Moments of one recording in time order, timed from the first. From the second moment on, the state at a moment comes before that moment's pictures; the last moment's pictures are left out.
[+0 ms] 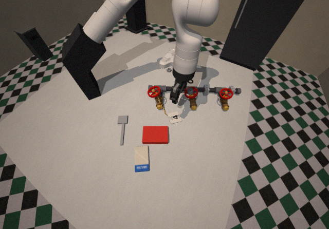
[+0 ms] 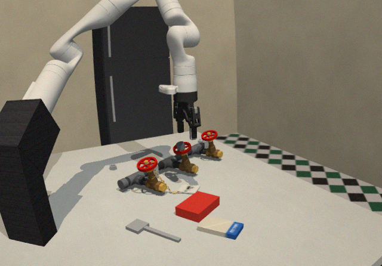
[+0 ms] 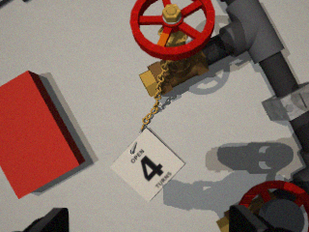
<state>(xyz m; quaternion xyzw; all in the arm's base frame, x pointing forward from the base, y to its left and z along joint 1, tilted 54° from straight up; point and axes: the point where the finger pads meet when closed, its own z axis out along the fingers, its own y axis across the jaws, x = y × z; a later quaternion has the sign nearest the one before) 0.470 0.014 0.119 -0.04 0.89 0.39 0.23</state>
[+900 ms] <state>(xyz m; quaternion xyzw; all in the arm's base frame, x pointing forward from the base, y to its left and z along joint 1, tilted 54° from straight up) 0.394 0.040 0.077 0.36 0.76 0.54 0.05</state>
